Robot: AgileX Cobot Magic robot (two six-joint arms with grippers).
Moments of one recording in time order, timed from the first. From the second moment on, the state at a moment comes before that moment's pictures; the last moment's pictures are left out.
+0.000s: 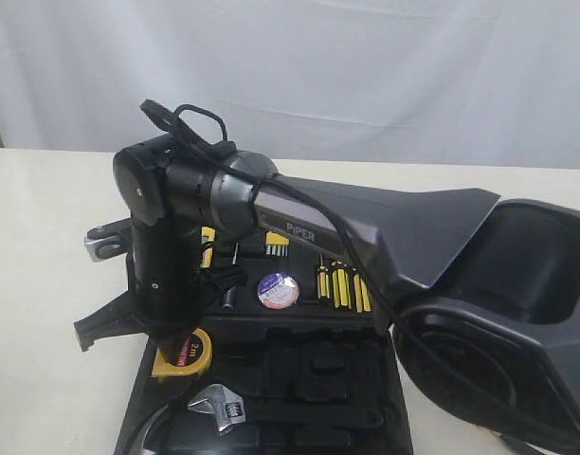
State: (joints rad) left arm 0.07 0.00 0.00 0.00 0.35 0.01; right arm 0.49 2.42 -2.10 0.09 1.23 0.24
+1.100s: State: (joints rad) left arm 0.07 0.00 0.00 0.00 0.35 0.01; right arm 0.49 2.31 -2.08 0.04 1.22 0.20
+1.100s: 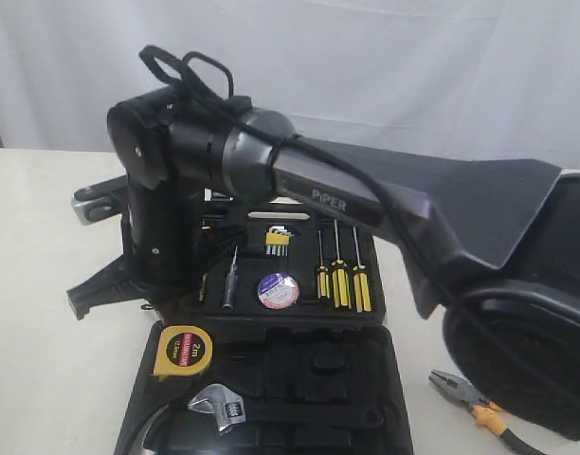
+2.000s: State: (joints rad) left arm 0.07 0.00 0.00 0.00 0.35 0.01; right arm 0.03 1.45 -1.26 -0.03 1.22 -0.19
